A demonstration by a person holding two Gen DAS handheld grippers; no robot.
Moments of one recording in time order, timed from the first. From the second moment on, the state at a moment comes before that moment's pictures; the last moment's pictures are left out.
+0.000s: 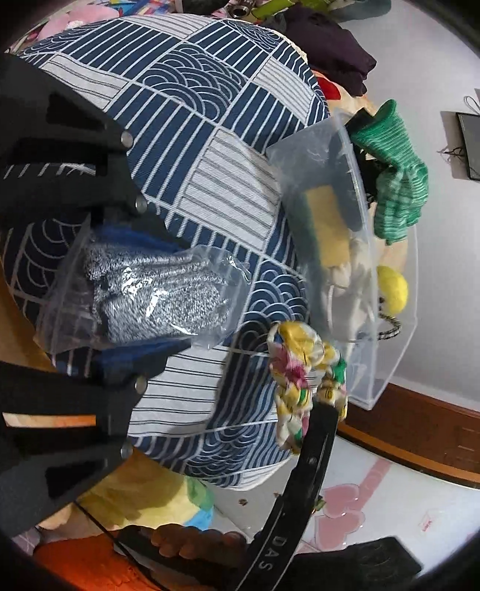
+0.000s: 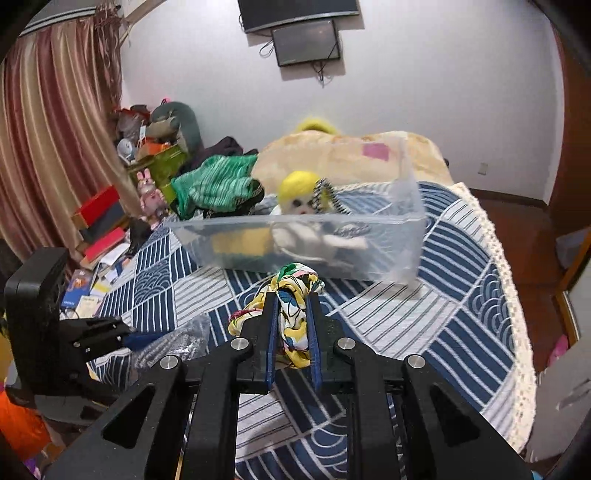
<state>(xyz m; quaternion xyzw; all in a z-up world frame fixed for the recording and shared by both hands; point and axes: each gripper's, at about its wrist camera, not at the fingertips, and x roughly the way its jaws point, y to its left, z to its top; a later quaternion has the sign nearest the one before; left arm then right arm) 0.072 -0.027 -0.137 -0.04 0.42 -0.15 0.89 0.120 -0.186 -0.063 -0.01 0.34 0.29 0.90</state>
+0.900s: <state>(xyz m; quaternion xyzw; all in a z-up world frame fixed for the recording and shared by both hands) 0.152 -0.006 -0.031 -0.07 0.26 -0.12 0.95 0.151 -0.202 -0.001 -0.01 0.23 0.23 0.94</state>
